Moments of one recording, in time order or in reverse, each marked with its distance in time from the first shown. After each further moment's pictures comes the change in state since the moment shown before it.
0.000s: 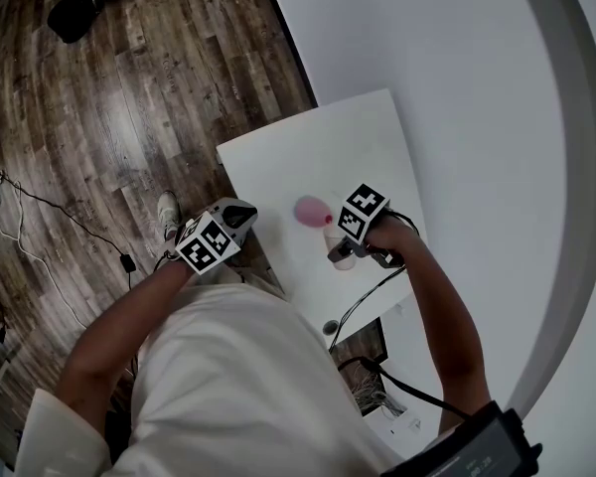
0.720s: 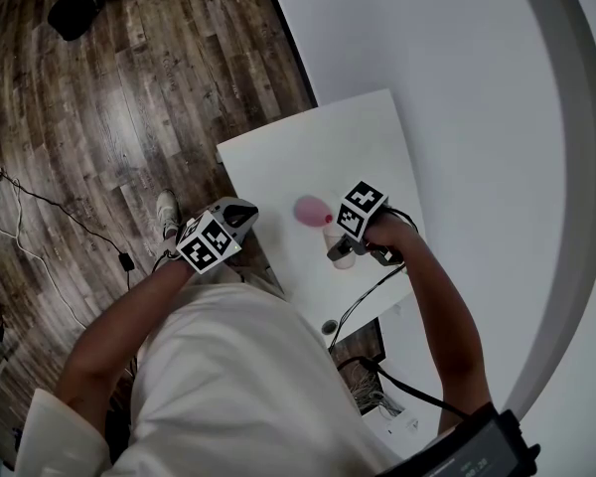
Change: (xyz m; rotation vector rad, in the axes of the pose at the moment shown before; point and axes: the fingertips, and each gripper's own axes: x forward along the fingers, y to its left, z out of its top) left arm 0.002 -0.002 0.003 -0.007 -0.007 0.001; right arm 0.000 -0.003 0.000 0.002 0.024 0.008
